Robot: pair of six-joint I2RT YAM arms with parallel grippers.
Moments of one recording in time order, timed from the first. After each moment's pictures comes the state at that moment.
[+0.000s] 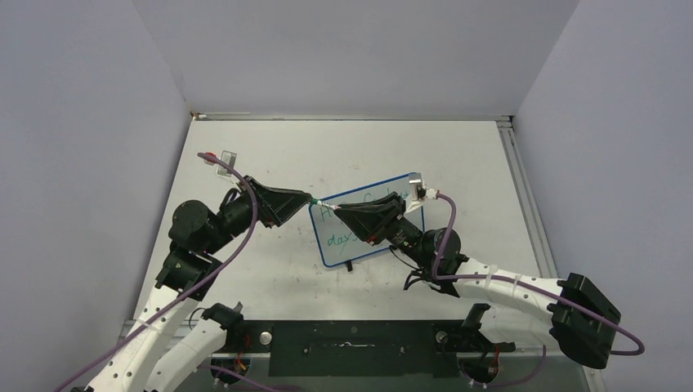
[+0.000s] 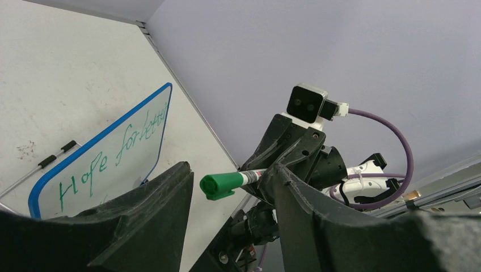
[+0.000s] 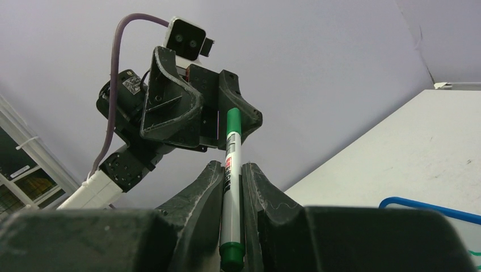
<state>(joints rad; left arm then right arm) -0.45 0.67 0.79 0.02 0.43 -0.94 0.96 1.11 0.51 1.08 -0.08 0.73</state>
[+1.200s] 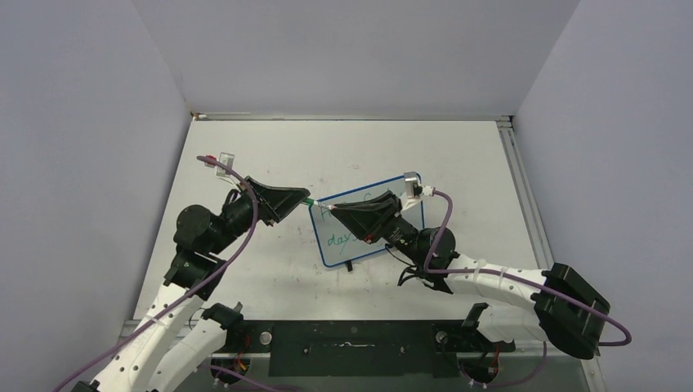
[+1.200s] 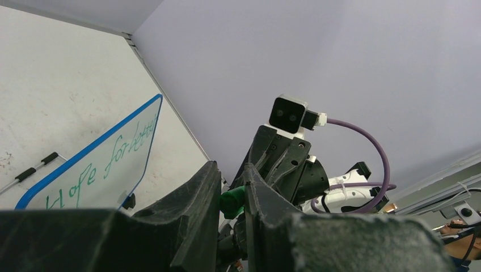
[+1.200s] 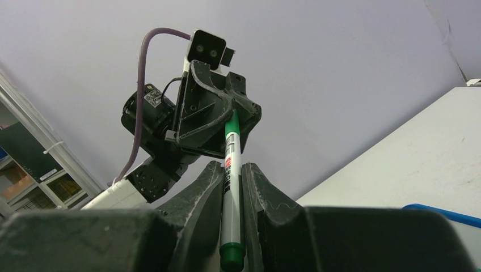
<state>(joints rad) -0.44 0.68 0.70 0.19 0.43 -1.03 0.95 1.20 0.51 1.20 -0.14 0.81</state>
